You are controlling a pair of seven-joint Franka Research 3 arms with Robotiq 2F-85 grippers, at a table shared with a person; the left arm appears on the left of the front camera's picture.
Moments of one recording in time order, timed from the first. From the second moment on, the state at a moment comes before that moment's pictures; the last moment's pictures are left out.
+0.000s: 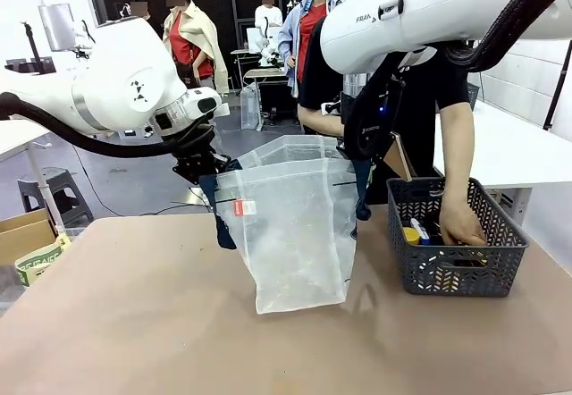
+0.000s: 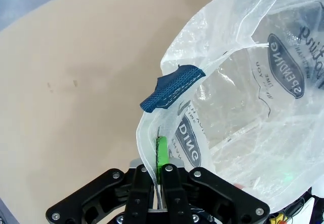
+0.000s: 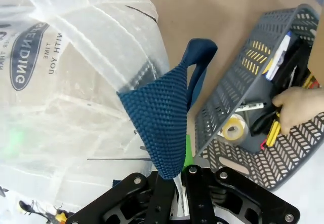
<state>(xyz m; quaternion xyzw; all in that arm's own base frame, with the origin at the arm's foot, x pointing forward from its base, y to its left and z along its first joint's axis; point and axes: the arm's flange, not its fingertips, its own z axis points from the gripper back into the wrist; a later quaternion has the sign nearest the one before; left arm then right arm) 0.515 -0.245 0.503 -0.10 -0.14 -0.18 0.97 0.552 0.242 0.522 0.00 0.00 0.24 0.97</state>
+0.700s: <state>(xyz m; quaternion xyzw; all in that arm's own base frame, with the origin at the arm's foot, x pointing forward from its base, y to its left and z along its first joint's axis) 0.514 -0.245 0.505 -0.10 -0.14 -0.18 0.97 0.551 0.242 0.522 0.00 0.01 0.24 0.97</state>
